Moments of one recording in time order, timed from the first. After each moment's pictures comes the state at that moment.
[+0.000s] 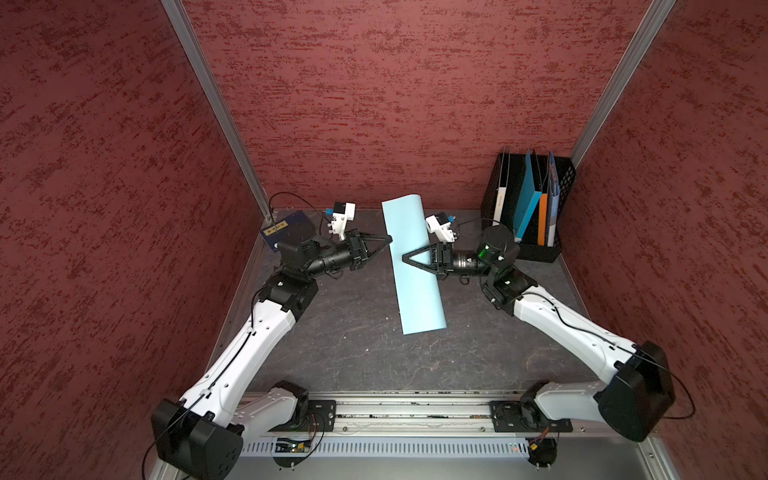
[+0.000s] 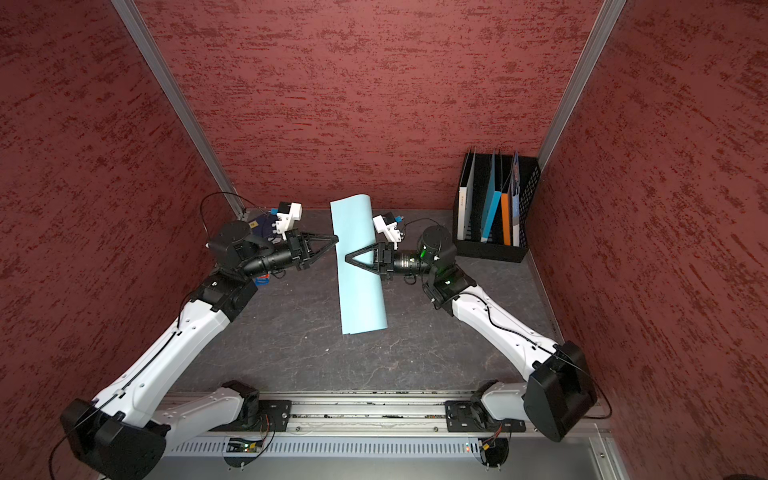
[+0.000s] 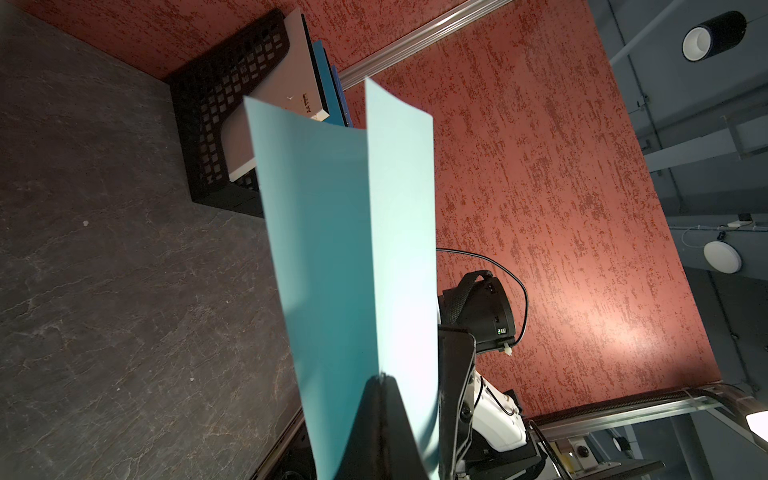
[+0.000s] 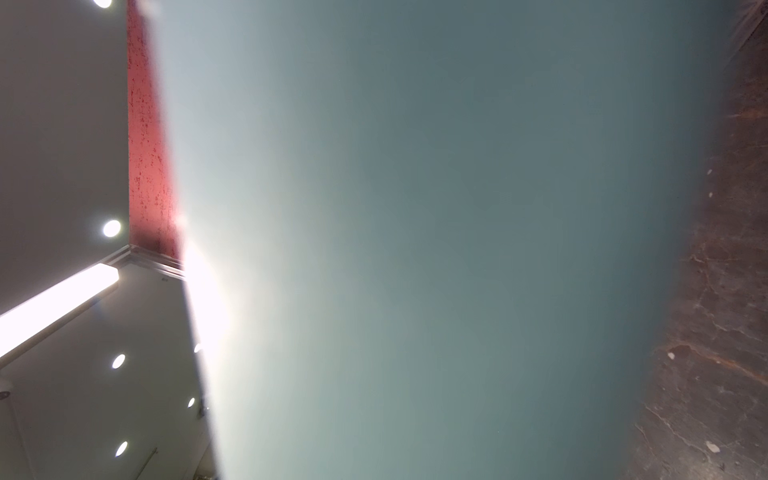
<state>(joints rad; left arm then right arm) -0.36 1.10 1.06 0.02 0.78 -1.13 0.58 1.33 1.05 0.38 -0.96 1.26</state>
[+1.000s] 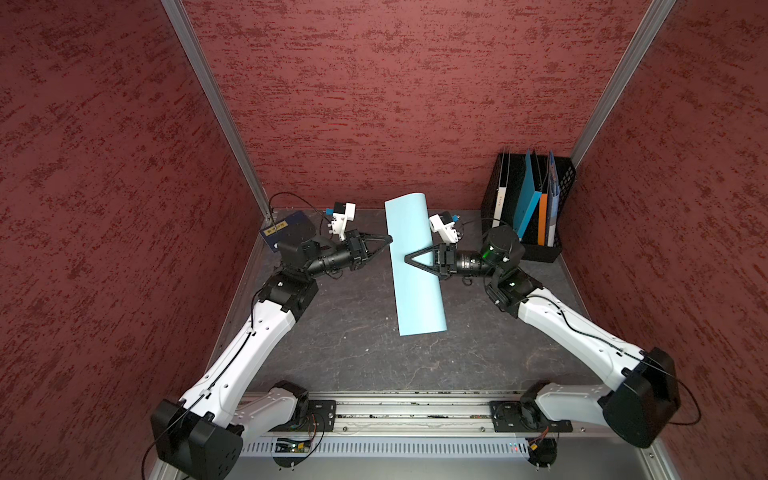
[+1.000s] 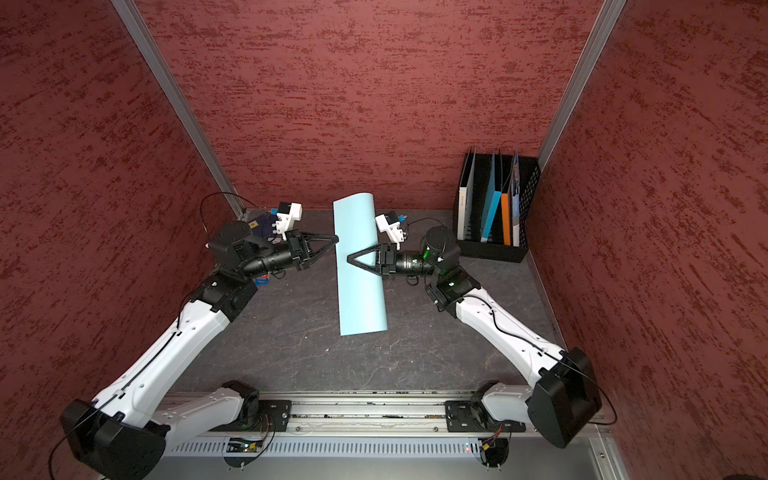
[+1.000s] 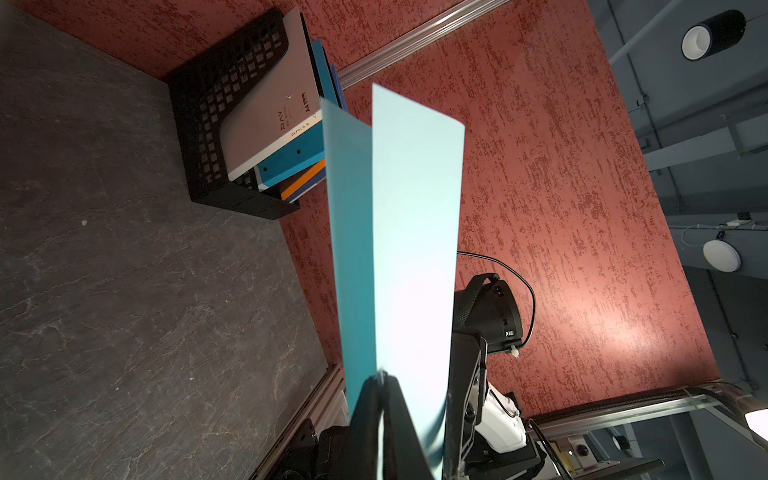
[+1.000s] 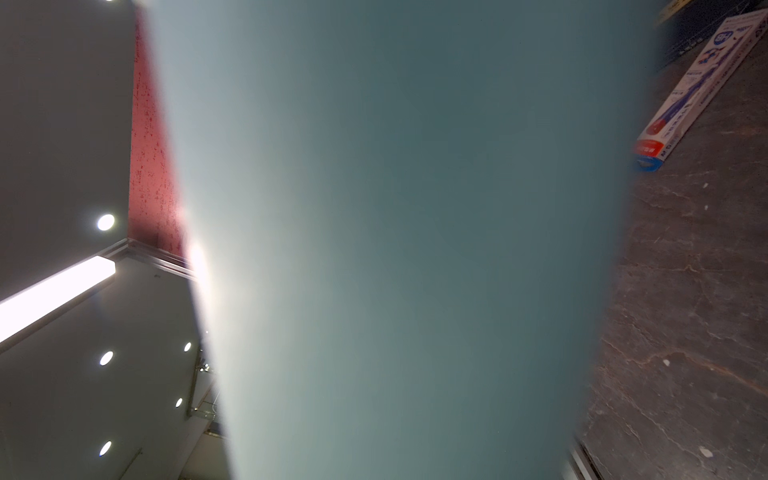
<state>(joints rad) -0.36 1.10 1.06 0.02 0.78 -1.13 0.58 1.30 1.05 0.35 -0.96 1.23</state>
